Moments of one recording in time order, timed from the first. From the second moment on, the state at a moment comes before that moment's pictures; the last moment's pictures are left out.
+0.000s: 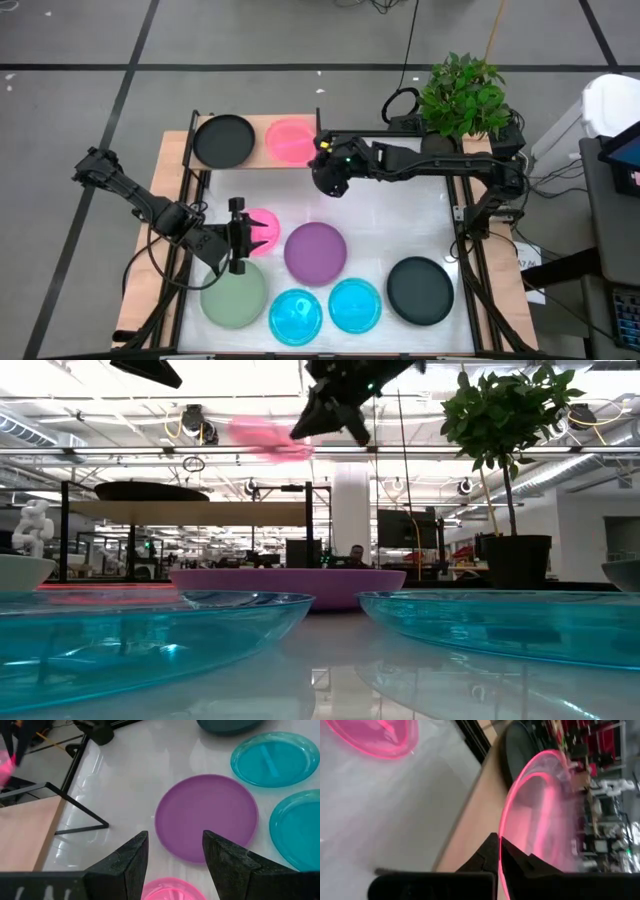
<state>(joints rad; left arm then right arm) -0.56 1.09 0.94 -0.64 -0.61 -0.18 -0.18 1.69 1.43 -0.25 0.15 -1.07</state>
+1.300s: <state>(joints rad) -0.56 1.09 0.94 -0.64 -0.61 -0.18 -0.26 1.83 1.42 -0.11 -0.08 -1.01</state>
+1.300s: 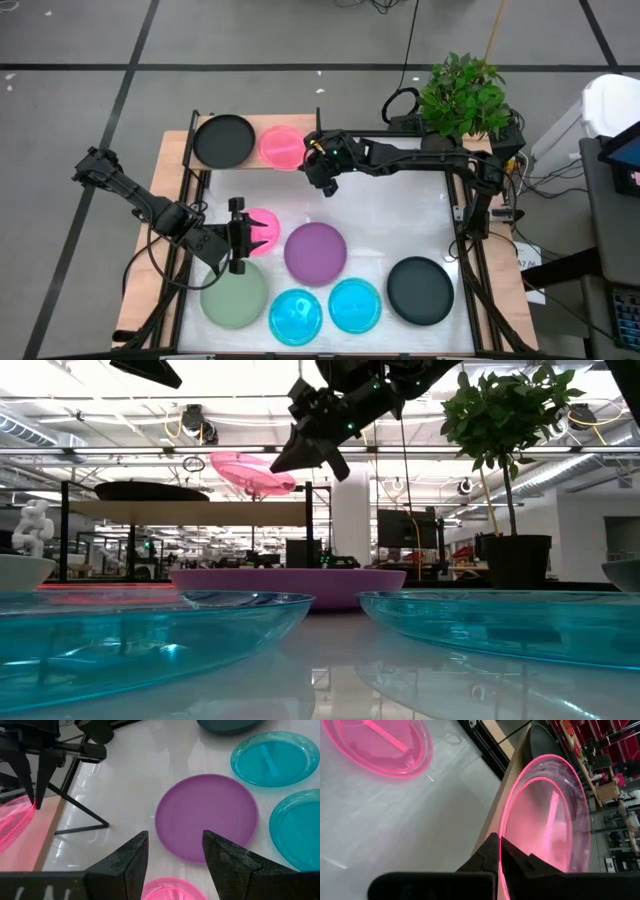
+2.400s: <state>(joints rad) -0.56 1.09 0.94 -0.64 -0.61 -0.18 -0.31 1.83 1.42 -0.13 -0.08 -0.90</state>
